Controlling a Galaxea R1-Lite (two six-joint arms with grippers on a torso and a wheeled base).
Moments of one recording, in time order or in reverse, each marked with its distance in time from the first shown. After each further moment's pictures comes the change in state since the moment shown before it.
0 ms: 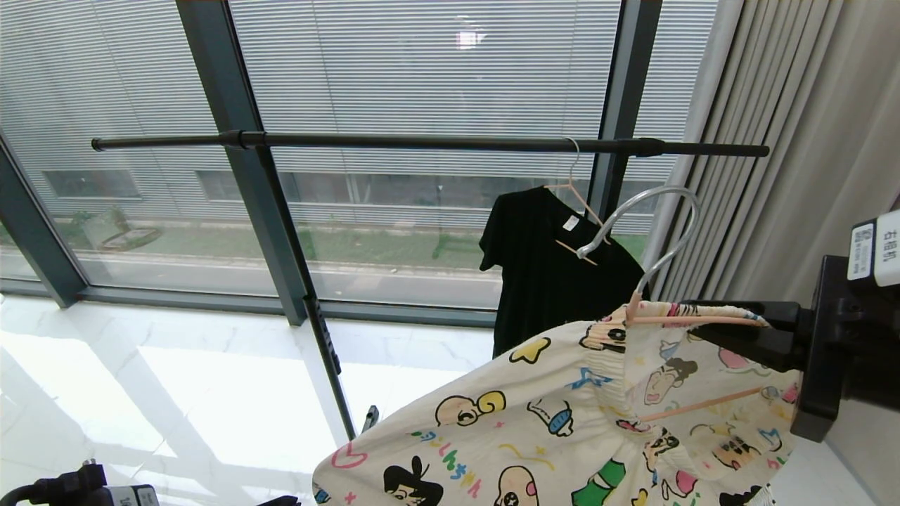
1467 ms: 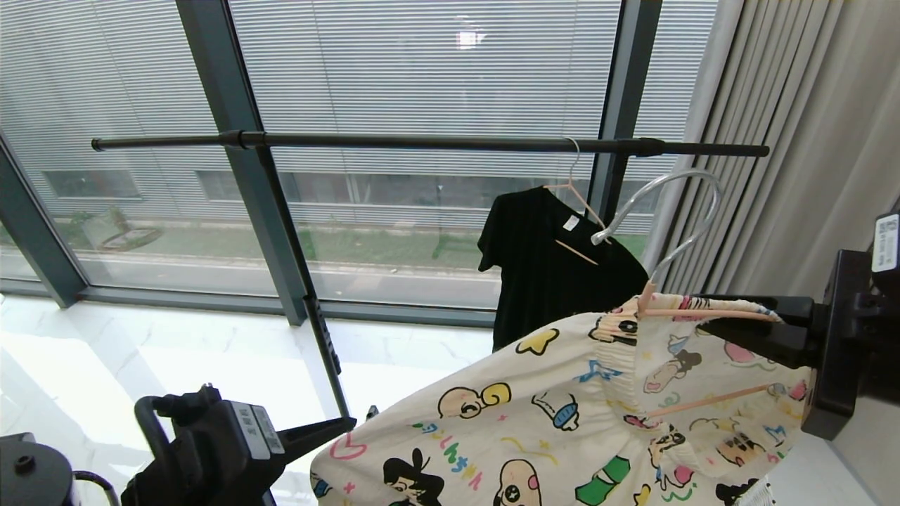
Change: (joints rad) left arm -0.041 0.267 -0.108 -0.181 -0.032 -0.136; right arm -0.001 -0.021 -0.003 0.000 0.003 0.008
